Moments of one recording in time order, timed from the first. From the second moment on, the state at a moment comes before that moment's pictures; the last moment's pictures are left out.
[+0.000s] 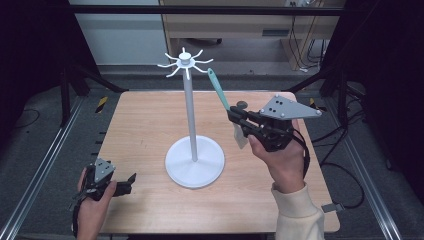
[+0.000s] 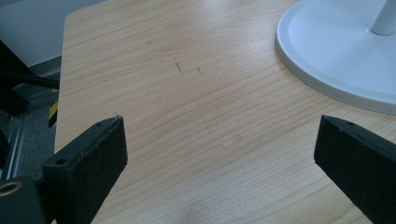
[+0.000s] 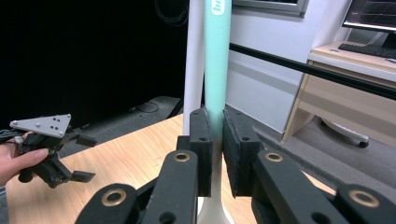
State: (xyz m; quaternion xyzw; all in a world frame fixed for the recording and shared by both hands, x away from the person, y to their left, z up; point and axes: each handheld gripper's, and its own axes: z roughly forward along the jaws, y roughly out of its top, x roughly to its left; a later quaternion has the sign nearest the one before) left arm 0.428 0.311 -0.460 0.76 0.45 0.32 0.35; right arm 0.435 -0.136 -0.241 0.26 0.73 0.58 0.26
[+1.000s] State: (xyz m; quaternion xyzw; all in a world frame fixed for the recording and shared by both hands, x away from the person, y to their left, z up) left arm 0.428 0.312 -0.460 0.76 0.45 0.32 0.35; right arm 0.452 -0.120 -0.248 0.26 0.74 0.58 0.24
